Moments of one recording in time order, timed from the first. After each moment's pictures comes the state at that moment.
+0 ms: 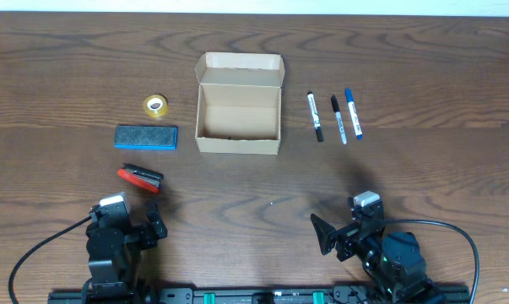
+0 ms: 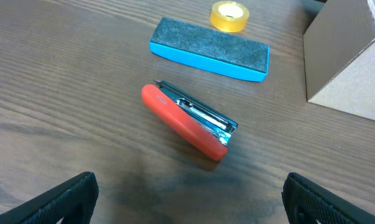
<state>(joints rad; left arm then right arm) 0.04 0.01 0.16 -0.72 -0.06 -0.19 0.47 0.02 0.16 -0.59 -0.10 0.27</state>
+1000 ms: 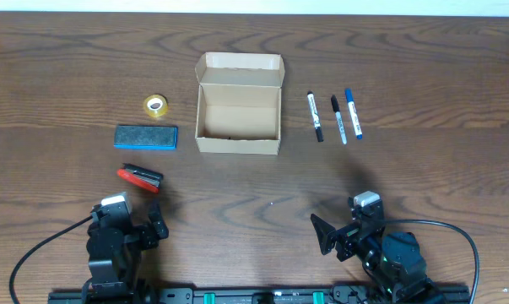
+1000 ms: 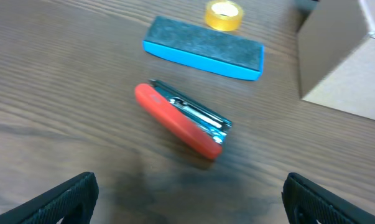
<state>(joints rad) 0.04 0.01 0.16 -0.72 -0.03 -0.19 0.47 0.02 0.16 -0.59 -0.10 0.27</state>
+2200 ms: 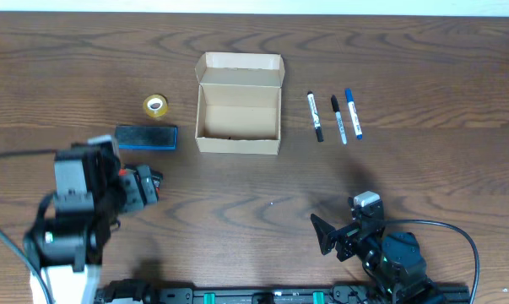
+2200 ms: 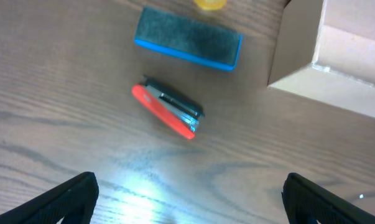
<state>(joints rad) 0.04 0.90 0.95 -1.04 0.02 -0.20 0.47 0.01 0.16 -0.59 -0.10 0.27</state>
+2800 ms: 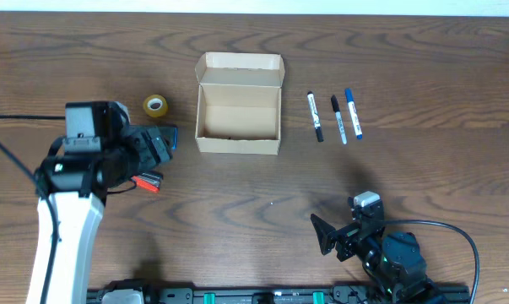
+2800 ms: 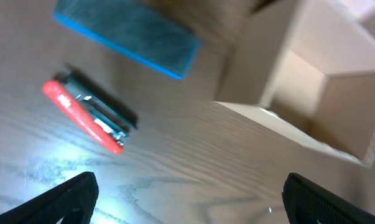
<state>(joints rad) 0.03 1.21 1.04 -0.94 0.21 -0.46 0.47 0.01 0.16 -0.59 -0.10 0.27</state>
